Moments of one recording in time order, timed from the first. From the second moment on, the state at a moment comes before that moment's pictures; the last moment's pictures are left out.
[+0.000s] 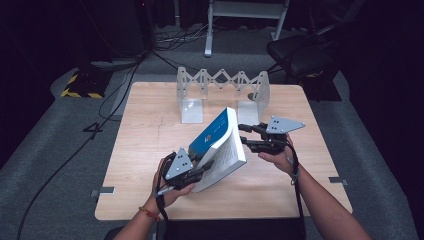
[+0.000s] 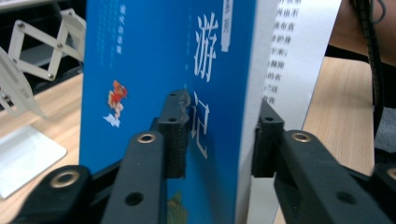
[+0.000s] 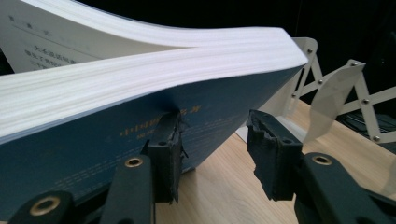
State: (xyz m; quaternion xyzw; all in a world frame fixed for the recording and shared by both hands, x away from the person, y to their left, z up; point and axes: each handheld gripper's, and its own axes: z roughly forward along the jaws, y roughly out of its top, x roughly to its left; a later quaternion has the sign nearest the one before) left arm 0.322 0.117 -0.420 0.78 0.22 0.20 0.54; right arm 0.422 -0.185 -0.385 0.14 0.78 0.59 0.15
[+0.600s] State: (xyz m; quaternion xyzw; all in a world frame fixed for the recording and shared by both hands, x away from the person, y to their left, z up) left arm 0.336 0.132 -0.435 0.80 0.21 0.13 0.55; right arm 0.424 -0.168 -0.396 0.12 0.80 0.58 0.11
